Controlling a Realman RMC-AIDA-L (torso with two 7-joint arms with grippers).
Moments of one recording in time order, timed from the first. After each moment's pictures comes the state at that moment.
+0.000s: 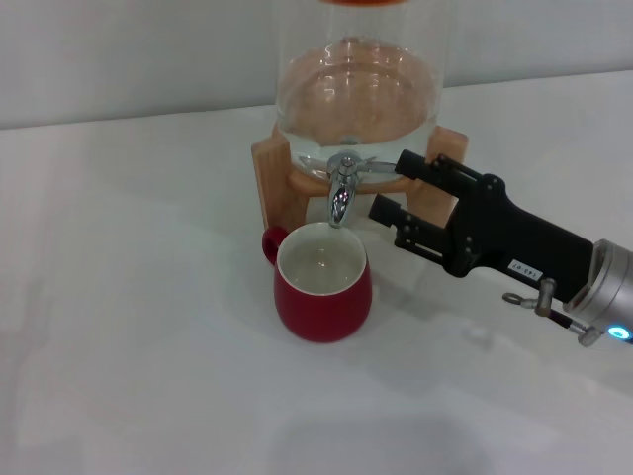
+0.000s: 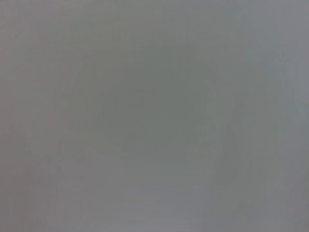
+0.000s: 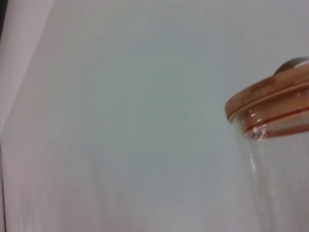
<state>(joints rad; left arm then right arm) -0.26 -2.09 -1.78 -0.05 0.00 -1.39 2.82 0.40 1.99 -1.92 -0.26 -0.25 -1.55 0.71</state>
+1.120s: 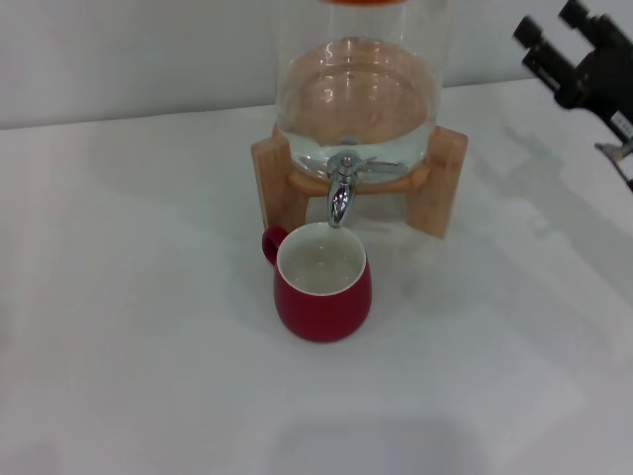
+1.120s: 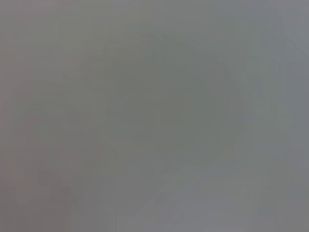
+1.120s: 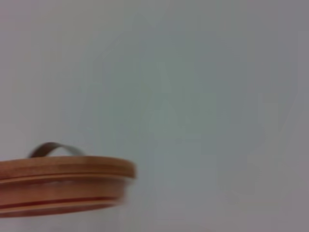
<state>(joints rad) -0.26 -2.09 -1.79 -0.06 -0.12 -1.36 2.83 0.42 1.99 -1.42 -0.27 -0.25 -1.36 0.61</state>
